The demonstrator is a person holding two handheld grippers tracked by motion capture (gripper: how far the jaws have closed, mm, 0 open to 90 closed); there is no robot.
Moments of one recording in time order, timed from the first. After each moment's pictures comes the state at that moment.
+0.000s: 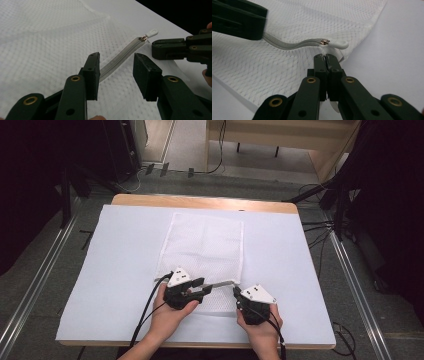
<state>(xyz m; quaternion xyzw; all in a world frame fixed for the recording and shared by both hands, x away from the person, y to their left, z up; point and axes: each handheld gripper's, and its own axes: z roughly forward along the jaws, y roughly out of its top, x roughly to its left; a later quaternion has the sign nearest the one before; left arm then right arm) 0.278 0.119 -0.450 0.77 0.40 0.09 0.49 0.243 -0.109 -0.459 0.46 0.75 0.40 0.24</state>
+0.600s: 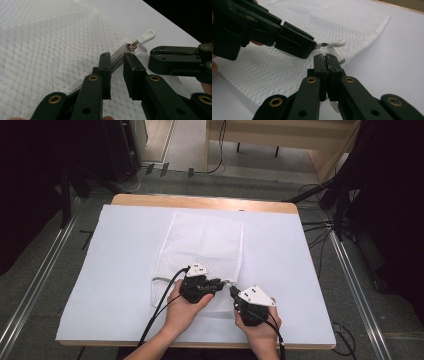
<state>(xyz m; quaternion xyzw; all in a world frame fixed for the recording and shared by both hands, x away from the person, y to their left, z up) 0.300 0.085 -0.453 0.79 0.40 0.04 0.46 0.238 -0.104 -0.454 0.43 0.75 0.42 0.25</state>
